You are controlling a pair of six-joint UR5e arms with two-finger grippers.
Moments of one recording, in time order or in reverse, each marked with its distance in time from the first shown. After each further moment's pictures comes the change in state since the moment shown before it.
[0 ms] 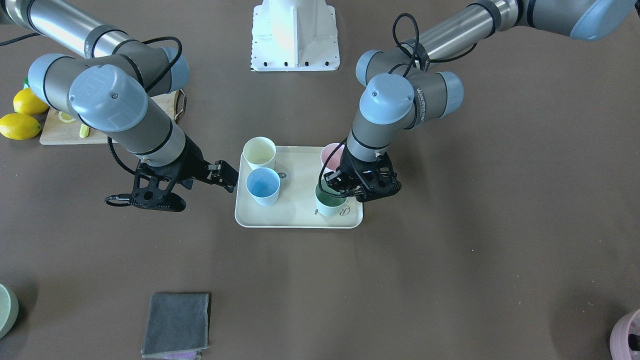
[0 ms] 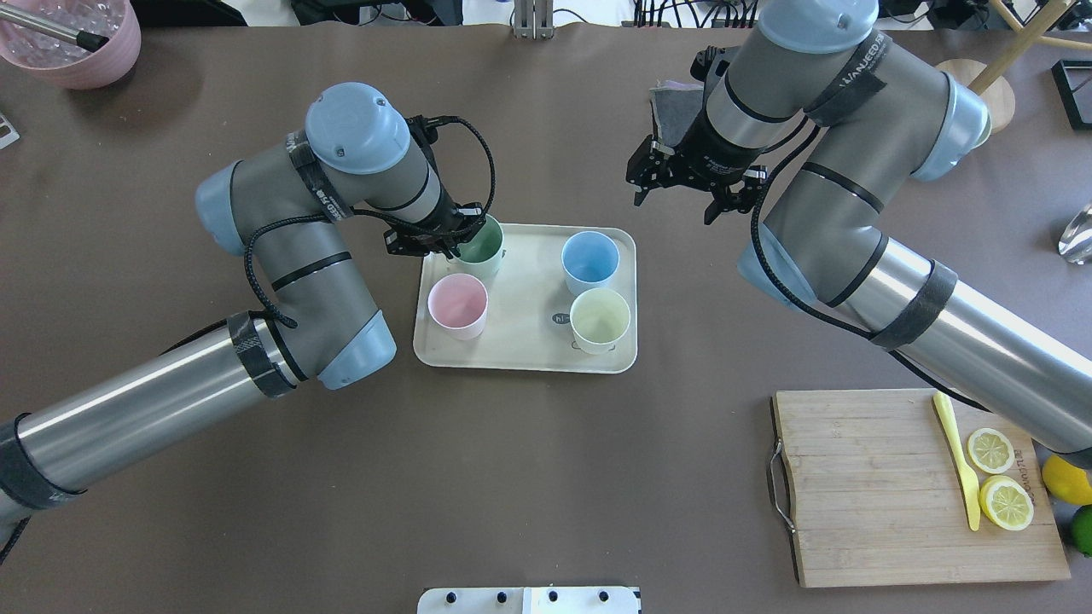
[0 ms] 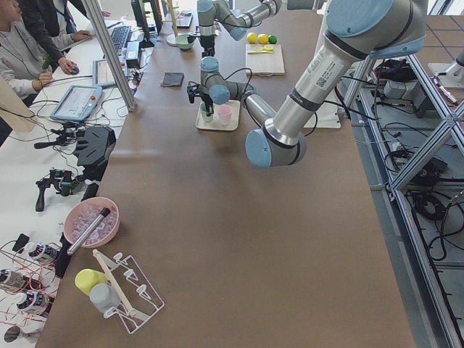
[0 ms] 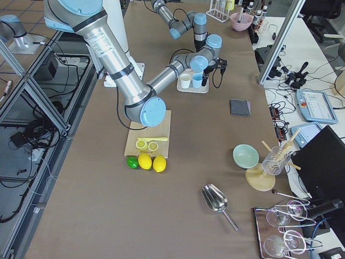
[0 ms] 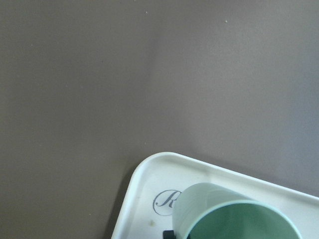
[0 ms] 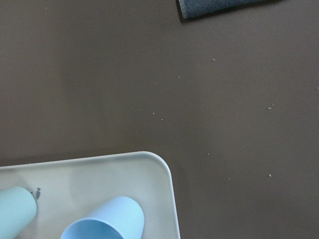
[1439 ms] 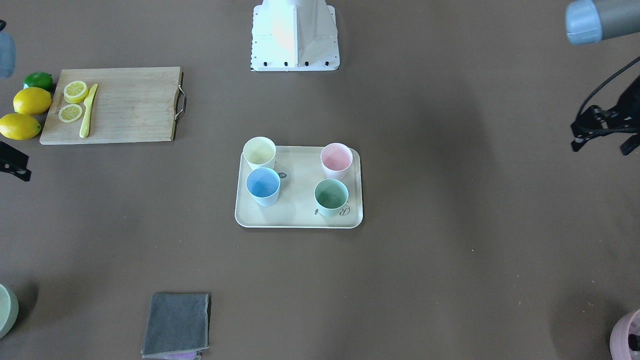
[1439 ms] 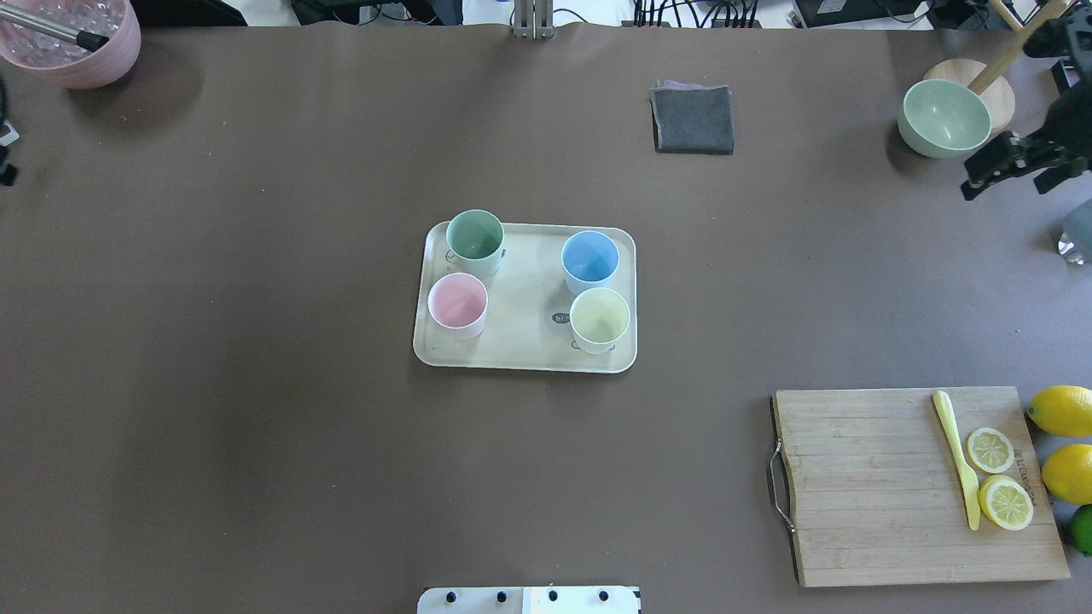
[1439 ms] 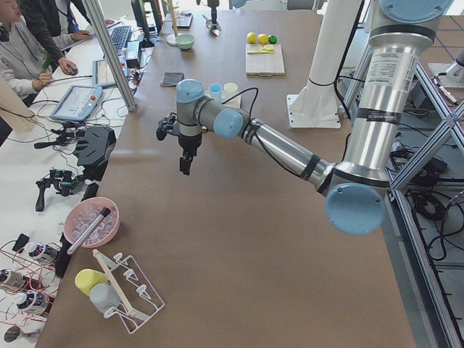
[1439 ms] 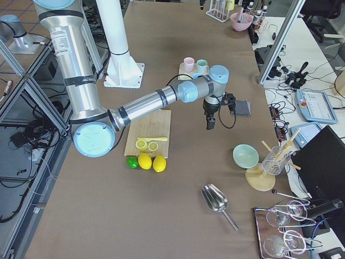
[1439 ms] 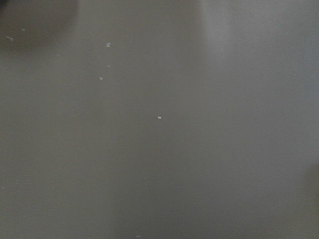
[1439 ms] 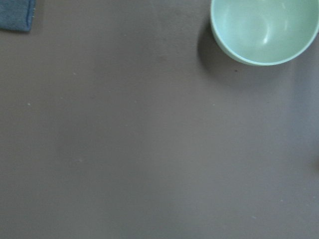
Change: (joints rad) left arm -0.660 0.645 -0.484 0.330 -0.251 1.173; right arm 0.414 -0.456 0.209 -0.215 0.056 -0.865
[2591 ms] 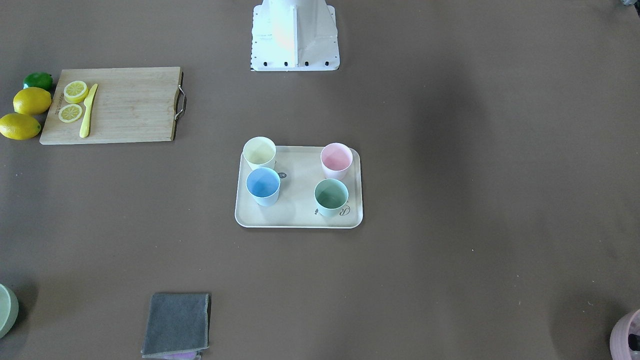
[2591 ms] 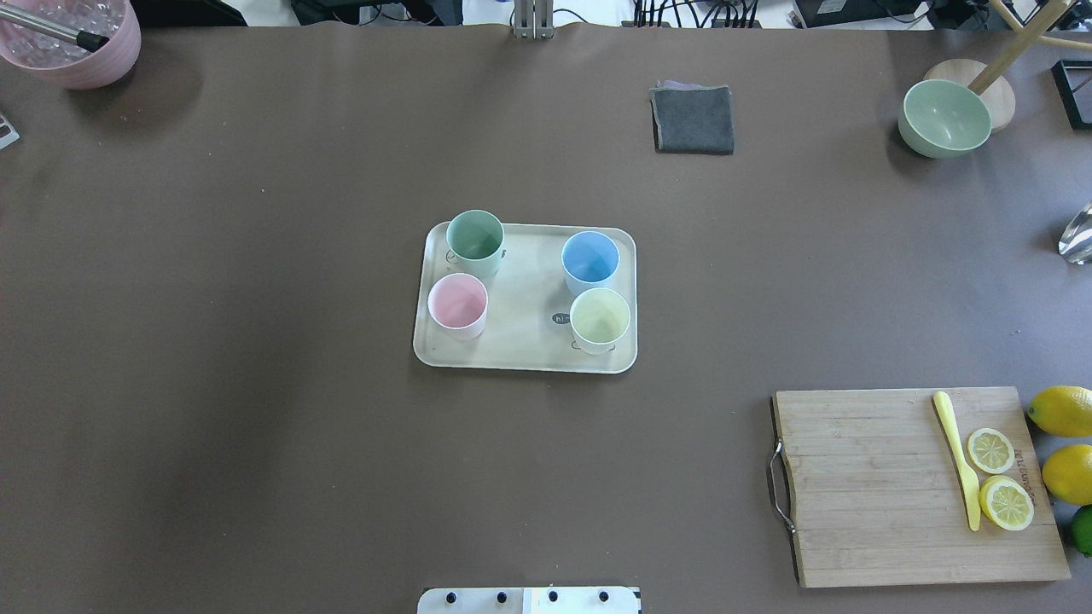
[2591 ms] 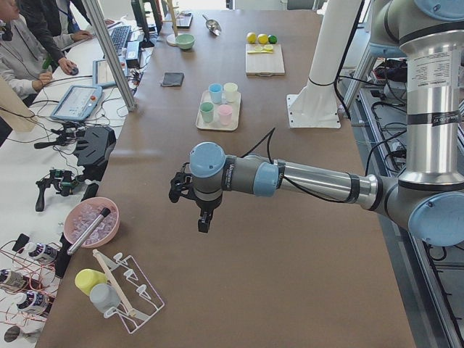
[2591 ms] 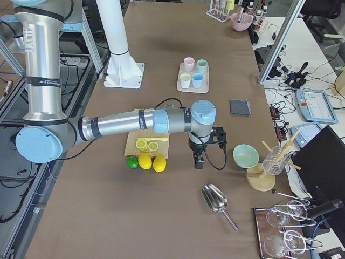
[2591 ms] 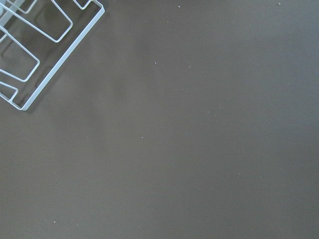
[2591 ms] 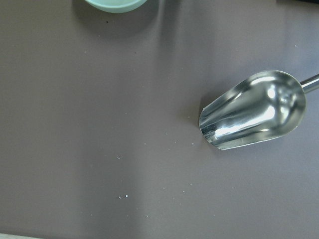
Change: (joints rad) left arm -0.220 0.207 0.065 -0.065 -0.204 0.253; right arm 0.244 -0.199 -0.005 0.000 0.028 -0.343
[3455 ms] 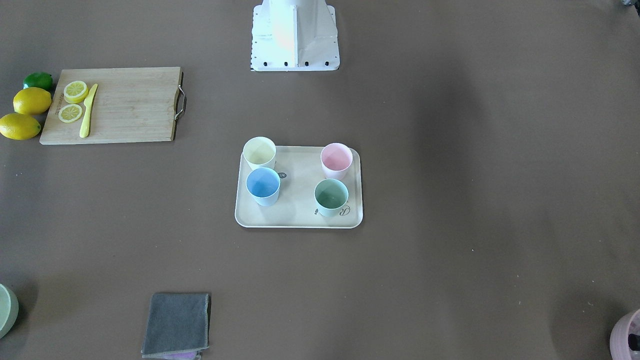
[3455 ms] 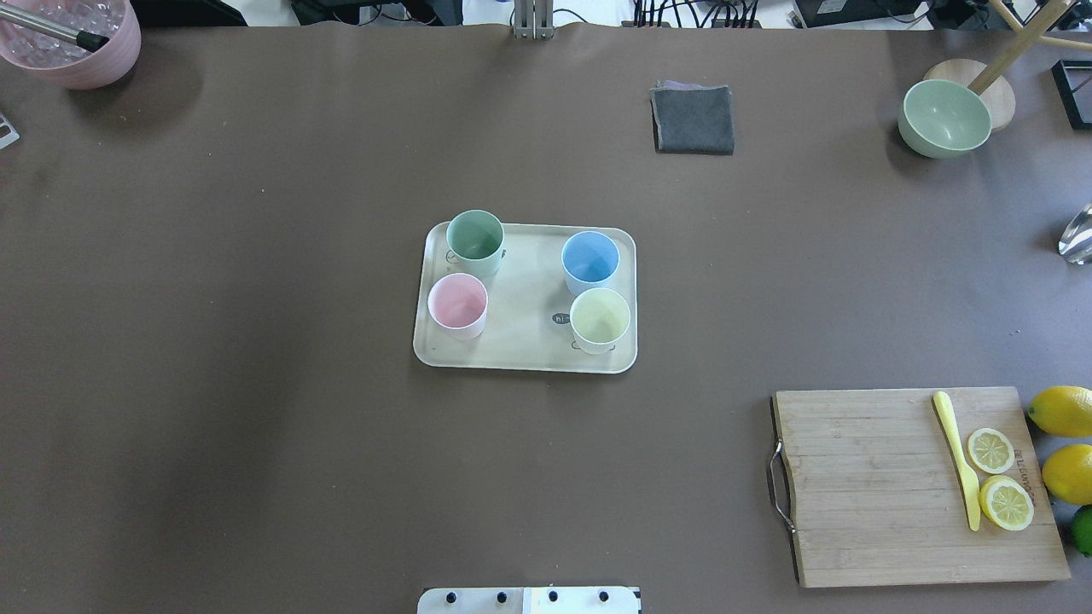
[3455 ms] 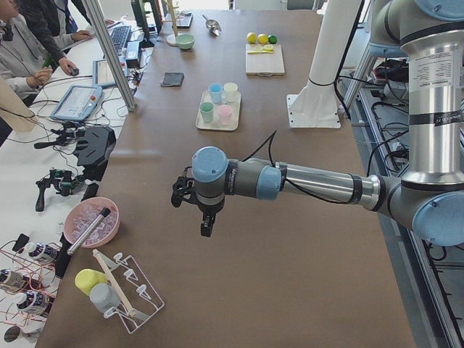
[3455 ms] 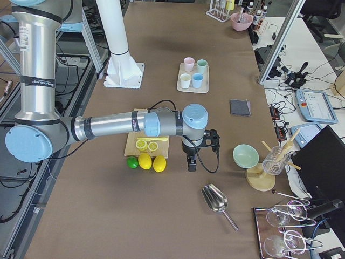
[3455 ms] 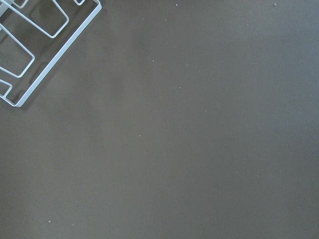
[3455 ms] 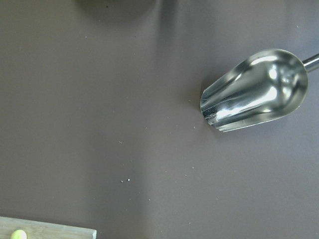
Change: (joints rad) left arm -0.005 0.017 0.007 0.000 0.006 0.004; right arm 0.014 -0.052 0.035 0.009 0.032 -0.010
